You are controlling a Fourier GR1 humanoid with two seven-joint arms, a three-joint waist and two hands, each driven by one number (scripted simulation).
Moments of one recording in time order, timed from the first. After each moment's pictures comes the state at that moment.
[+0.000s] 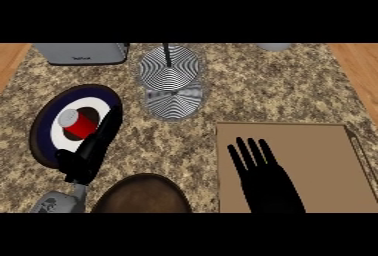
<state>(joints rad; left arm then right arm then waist) -0.11 0.34 -0.30 -1.37 0.29 0.12 -0.12 -0.23 -0.45 0.82 -1.97 0.97 0.48 0.82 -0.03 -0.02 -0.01</state>
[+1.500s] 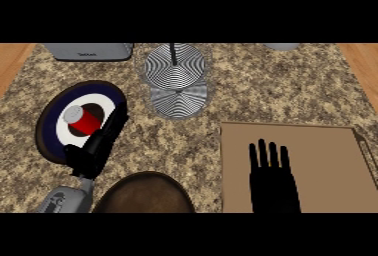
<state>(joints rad) -0.14 0.26 -0.23 -1.34 0.20 0.04 -0.11 -0.06 -0.27 0.70 -1.87 1.33 0.58 0.87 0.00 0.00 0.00</state>
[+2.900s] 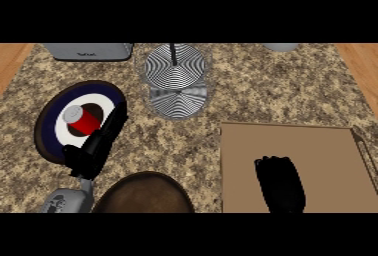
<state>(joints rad) -0.11 0.18 -0.12 -1.38 0.08 -0.05 -0.07 0.00 -0.28 0.55 -1.67 1.38 0.25 0.52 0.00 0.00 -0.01</state>
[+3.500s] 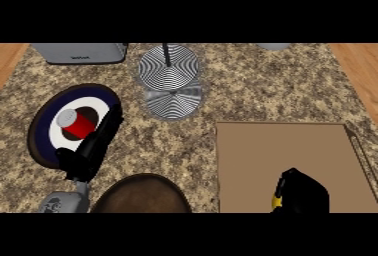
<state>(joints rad) -0.09 0.18 -0.09 -1.37 0.09 -0.06 -0.09 0.19 -0.06 0.36 -1.81 1.35 0.18 0.91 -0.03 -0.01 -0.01</state>
